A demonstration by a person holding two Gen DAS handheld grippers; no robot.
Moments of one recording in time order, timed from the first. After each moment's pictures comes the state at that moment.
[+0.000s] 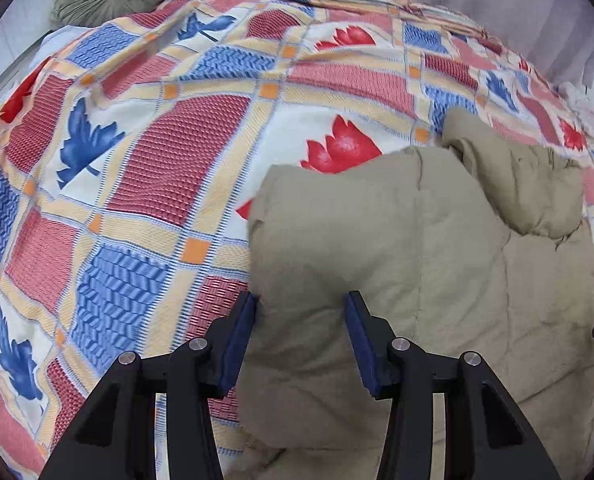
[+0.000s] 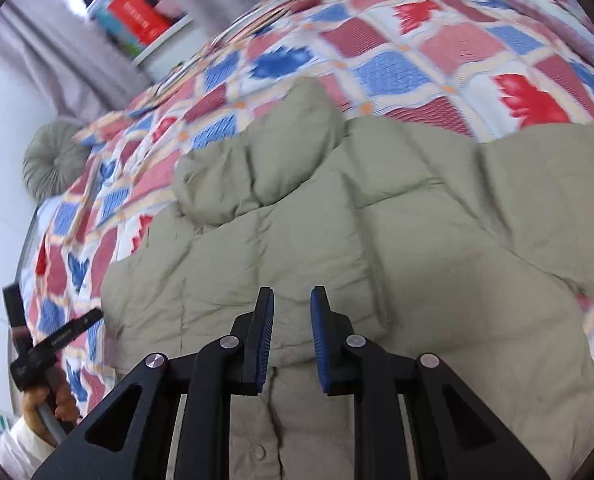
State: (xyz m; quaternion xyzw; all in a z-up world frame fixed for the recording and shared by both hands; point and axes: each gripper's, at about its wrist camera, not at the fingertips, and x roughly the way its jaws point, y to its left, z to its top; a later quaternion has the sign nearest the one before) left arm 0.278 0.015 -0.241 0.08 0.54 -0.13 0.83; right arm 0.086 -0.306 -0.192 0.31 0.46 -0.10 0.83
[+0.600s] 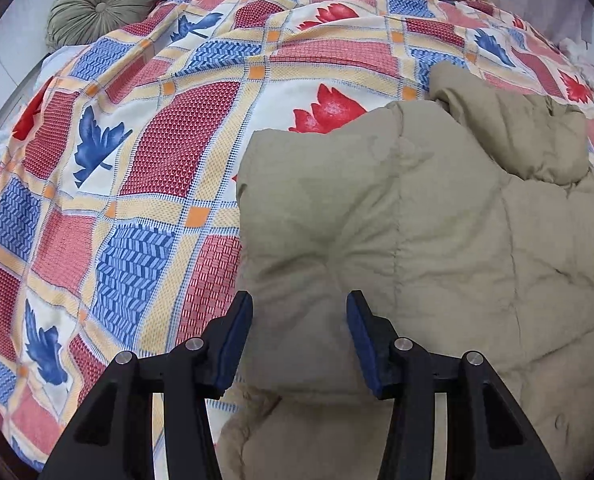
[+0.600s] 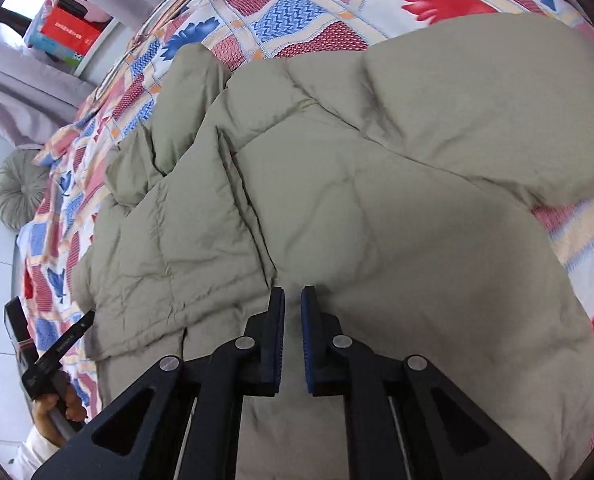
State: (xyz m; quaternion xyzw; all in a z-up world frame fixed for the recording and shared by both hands) left arm 0.237 0.003 -0.226 0.14 0.55 -0.11 0.82; right arm 0.018 -0.349 -0.236 0.39 0.50 -0.15 0.76
